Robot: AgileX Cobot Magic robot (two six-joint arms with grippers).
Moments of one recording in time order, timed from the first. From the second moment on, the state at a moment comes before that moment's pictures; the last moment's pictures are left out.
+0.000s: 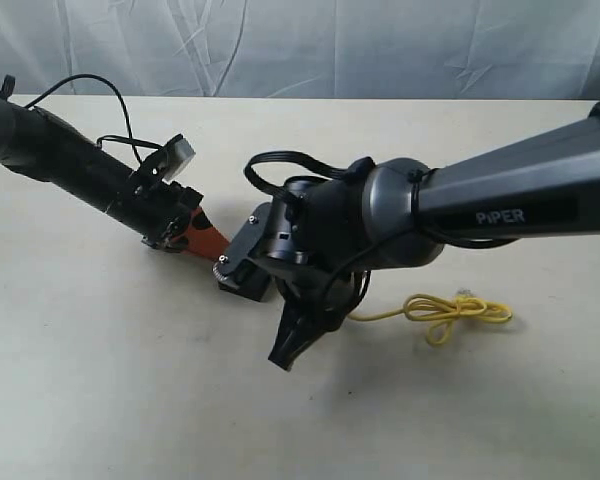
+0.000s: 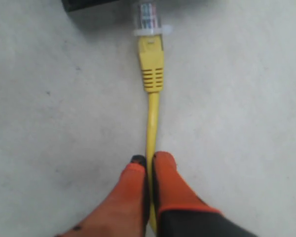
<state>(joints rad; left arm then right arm) -0.12 2.32 -1.41 -1.08 1.22 1.02 0.94 2.01 -1.19 -0.54 0.76 0.28</state>
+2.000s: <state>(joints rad) -0.12 2.32 -1.41 -1.08 1.23 1.02 0.94 2.03 -1.19 -0.52 0.72 0.26</state>
